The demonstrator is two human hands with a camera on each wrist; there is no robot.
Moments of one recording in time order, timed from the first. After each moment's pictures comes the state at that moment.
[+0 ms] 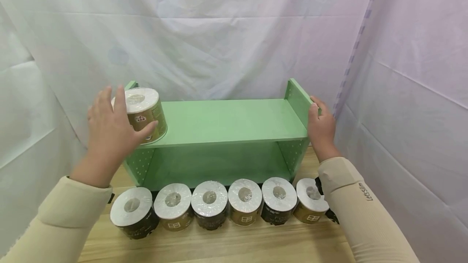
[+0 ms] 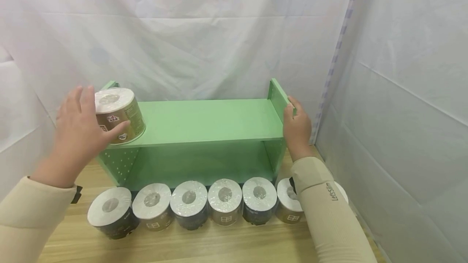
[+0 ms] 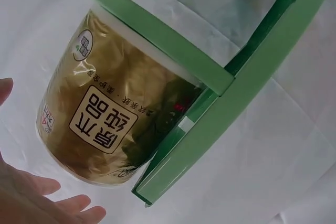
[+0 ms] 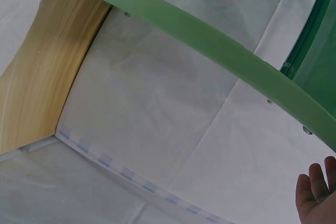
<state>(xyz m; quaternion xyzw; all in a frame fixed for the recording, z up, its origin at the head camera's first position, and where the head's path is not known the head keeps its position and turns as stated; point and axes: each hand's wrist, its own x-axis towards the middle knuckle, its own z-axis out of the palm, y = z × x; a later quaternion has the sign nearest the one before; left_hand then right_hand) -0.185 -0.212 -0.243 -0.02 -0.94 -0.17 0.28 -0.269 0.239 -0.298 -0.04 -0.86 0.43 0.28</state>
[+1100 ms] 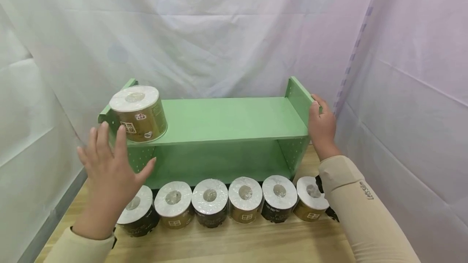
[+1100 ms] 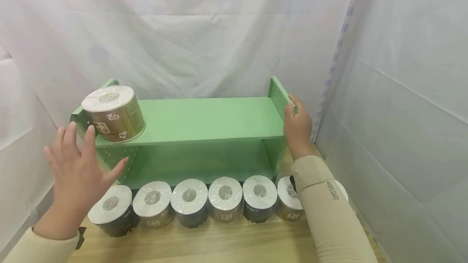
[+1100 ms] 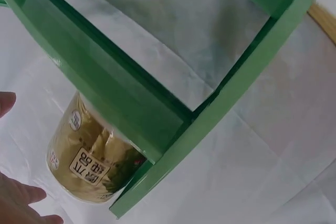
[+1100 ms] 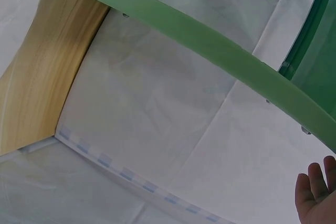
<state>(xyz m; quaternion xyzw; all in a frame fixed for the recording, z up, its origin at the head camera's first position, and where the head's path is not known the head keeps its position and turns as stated) -0.139 -0.210 -0.319 -0.08 -0.89 -0.12 0.43 -0.269 0.240 -0.296 -0.06 -0.86 0.43 0.28</state>
